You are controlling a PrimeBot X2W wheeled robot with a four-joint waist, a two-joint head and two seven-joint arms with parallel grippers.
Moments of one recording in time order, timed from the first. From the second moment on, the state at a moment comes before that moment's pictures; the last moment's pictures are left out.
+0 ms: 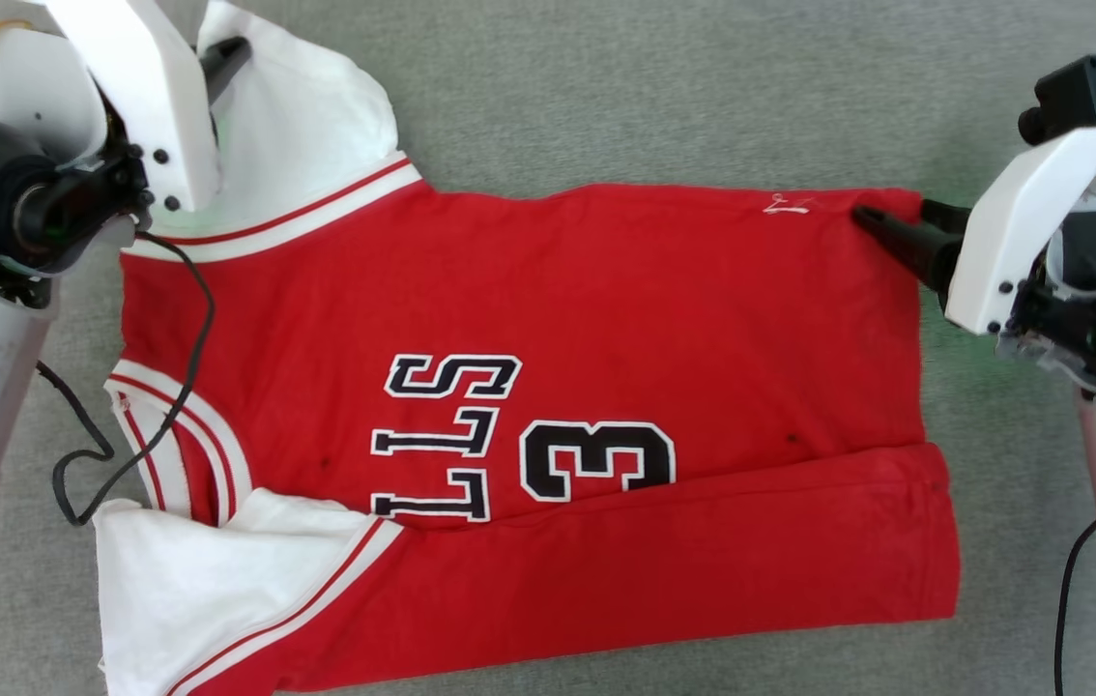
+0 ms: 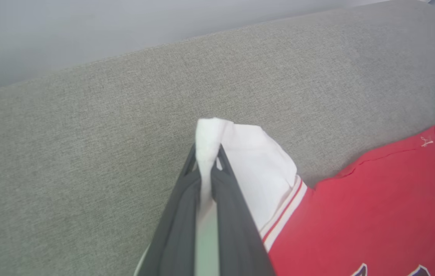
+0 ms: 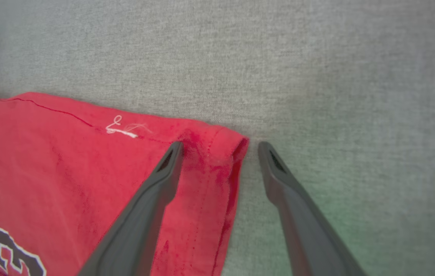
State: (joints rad) left arm -1.03 0.62 -0.53 0.26 -0.91 0.03 0.71; right arm -0.74 -0.25 0.09 0.36 0.58 0.13 0.81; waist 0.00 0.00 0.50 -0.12
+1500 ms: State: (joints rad) left arm -0.18 0.61 -0.40 0.06 -1.17 0.12 0.38; right arm -0.30 -0.32 0.04 0.26 0.61 0.13 0.70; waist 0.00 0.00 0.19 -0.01
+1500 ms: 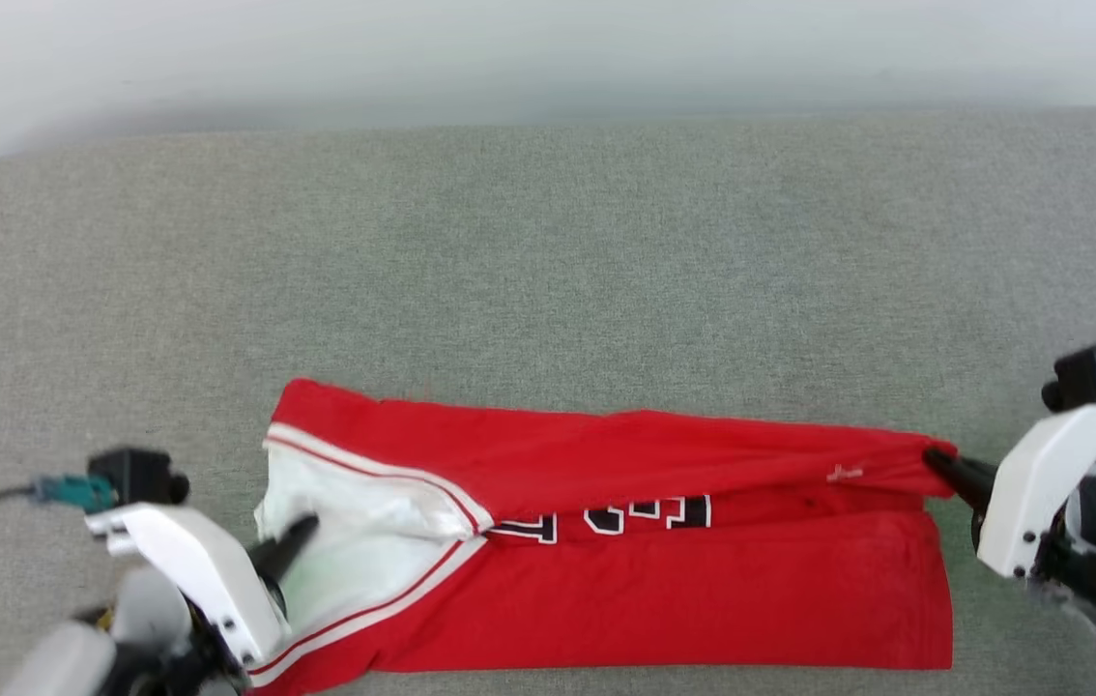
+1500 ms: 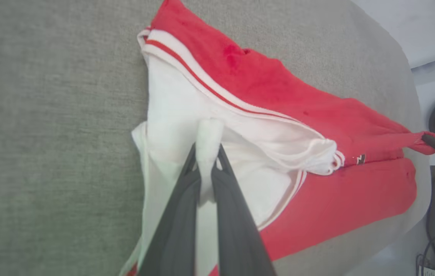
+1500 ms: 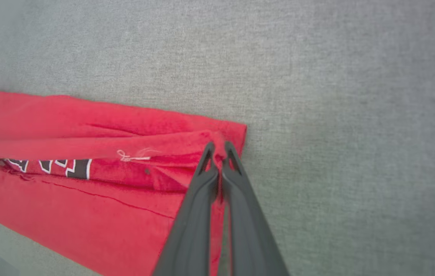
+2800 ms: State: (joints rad) left arm -0.09 0.50 -0.39 -0.14 -0.68 0.31 -0.24; right arm -0.04 -0.23 -0.27 -0.09 0.49 0.13 0.92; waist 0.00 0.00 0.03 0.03
